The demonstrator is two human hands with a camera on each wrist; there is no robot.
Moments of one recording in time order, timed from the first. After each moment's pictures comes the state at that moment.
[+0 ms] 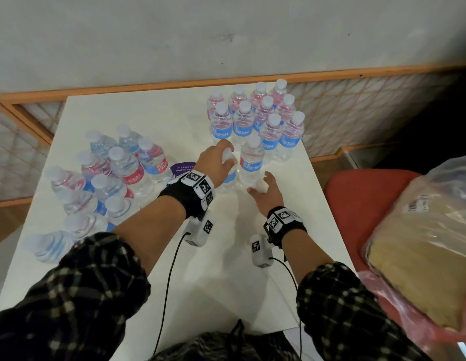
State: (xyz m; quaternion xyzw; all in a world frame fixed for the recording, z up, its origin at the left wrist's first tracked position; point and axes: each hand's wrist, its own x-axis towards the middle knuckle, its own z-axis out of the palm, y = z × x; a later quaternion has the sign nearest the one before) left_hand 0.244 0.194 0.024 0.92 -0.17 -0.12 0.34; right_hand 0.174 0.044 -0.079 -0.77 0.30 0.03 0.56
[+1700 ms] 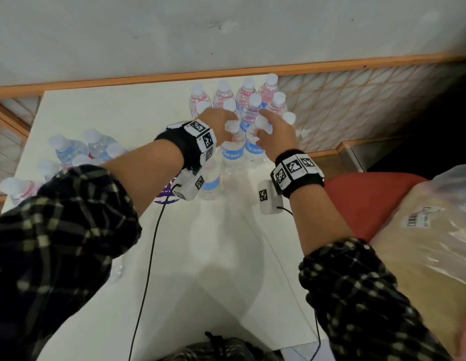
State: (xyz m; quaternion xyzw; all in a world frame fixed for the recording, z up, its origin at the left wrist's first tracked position) left_hand 0.321 0.127 0.076 0.95 -0.26 -0.16 0.12; right_hand 0.275 -0.023 0.017 -0.84 0.17 -0.07 0.50
